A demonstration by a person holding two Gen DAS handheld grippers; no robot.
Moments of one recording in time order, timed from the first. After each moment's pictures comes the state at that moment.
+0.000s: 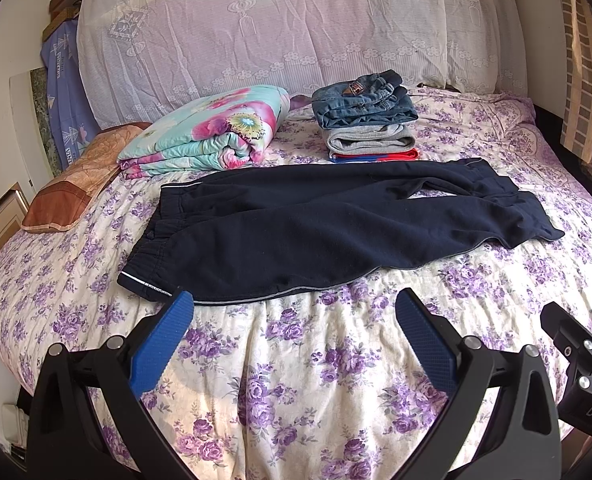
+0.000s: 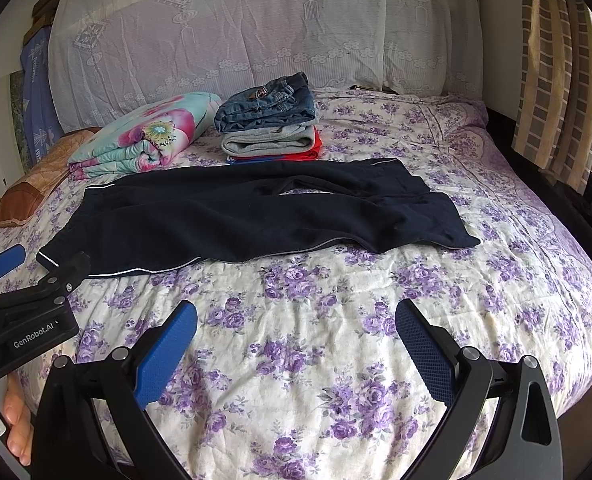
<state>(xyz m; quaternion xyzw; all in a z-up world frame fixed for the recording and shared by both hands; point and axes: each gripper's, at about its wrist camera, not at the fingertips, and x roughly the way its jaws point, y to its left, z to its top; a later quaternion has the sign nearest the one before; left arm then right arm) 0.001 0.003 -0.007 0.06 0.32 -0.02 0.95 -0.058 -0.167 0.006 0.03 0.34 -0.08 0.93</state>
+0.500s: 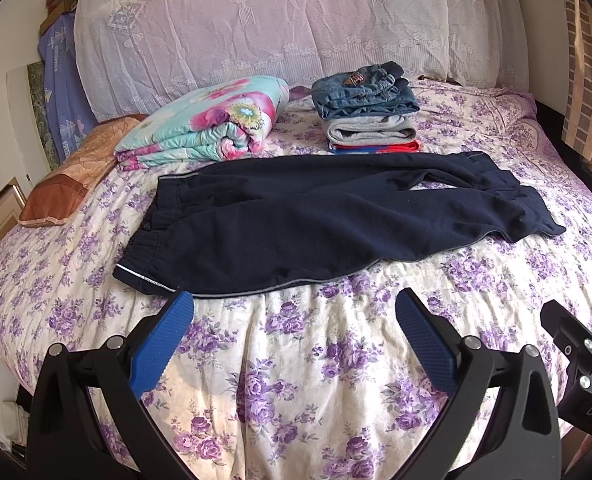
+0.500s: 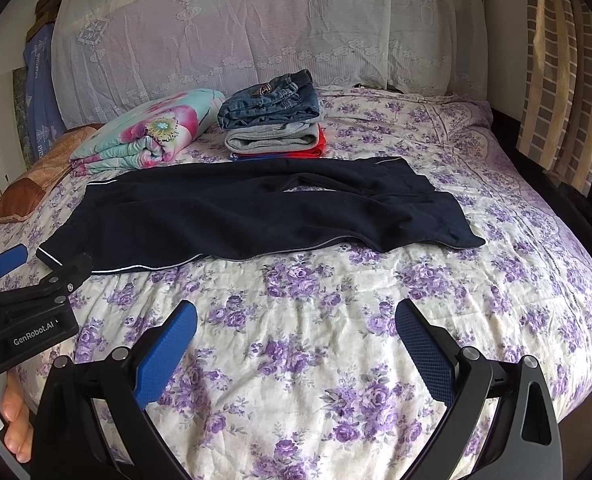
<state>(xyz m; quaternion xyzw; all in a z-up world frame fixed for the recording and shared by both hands) 0.006 0.008 -0.019 0.05 0.35 -0.03 0.94 -0.054 -0.163 0.001 0.03 0.35 -0.07 0.93</state>
